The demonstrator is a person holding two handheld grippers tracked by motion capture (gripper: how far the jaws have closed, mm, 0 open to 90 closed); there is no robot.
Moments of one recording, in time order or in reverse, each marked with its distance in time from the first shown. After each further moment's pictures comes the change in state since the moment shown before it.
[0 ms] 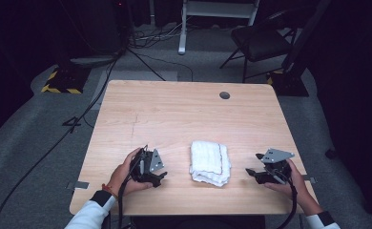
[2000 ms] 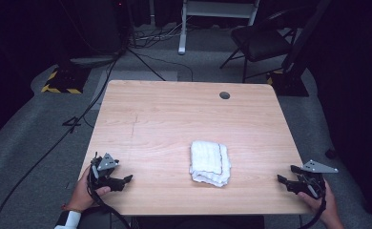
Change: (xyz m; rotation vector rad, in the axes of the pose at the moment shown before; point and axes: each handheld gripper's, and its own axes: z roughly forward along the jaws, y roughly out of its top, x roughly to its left) left arm 0.042 -0.114 -0.034 -0.053 -0.055 -0.397; right arm -0.042 -0.106 -0.040 -0.038 -0.133 0.362
